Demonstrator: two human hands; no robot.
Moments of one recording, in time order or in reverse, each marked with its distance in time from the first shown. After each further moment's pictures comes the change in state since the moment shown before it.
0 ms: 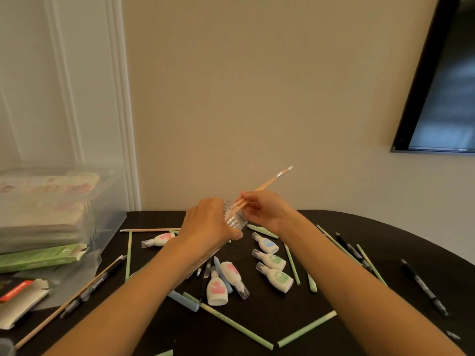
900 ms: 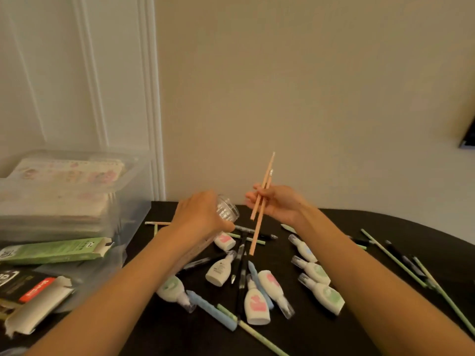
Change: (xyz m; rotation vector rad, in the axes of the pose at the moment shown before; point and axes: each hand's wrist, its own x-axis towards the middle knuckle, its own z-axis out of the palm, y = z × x) left_hand 0.043 -0.082 -0.009 0.040 -0.048 -0.129; right_hand 0.081 0.017 0.034 0.260 -0.139 0.115
